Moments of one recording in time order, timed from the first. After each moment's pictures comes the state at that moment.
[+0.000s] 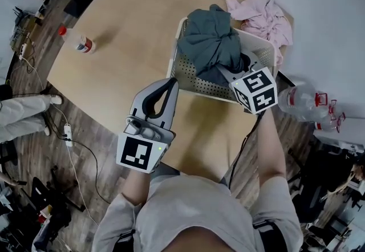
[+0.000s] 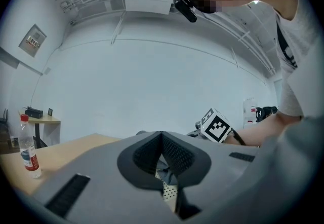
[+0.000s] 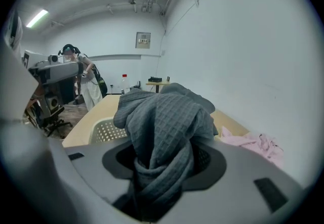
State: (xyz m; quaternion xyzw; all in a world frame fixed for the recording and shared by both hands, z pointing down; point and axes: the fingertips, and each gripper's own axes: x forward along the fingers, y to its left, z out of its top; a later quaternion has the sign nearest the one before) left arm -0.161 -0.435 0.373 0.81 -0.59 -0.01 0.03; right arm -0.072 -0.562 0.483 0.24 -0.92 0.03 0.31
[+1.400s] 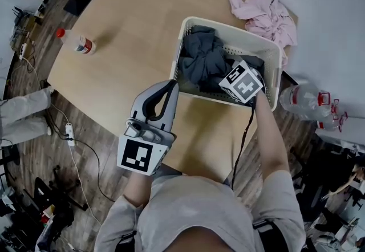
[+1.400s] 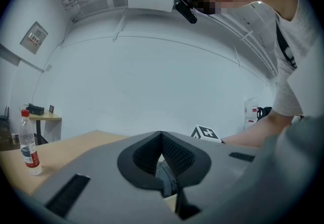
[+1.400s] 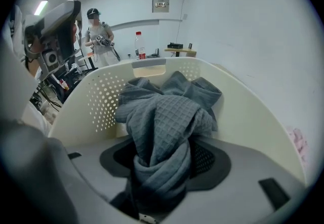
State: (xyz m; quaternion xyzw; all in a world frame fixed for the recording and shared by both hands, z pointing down) left arm -0.174 -0.441 0.387 0.81 -0.59 -0.01 0.05; right arm -0.083 -0.548 0.592 0.11 -0.87 0.04 0.48
